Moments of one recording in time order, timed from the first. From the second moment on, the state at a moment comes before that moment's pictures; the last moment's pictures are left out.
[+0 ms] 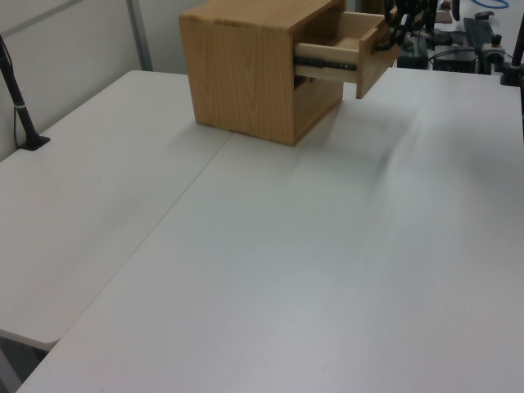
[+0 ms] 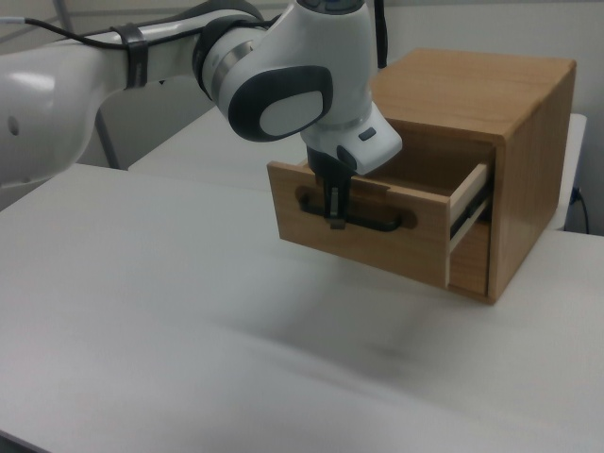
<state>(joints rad) -0.34 0.17 -0.18 -1.55 0.32 1.84 0.58</state>
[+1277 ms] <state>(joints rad) -0.35 0.09 -0.18 -1.55 0.32 1.60 0.21</state>
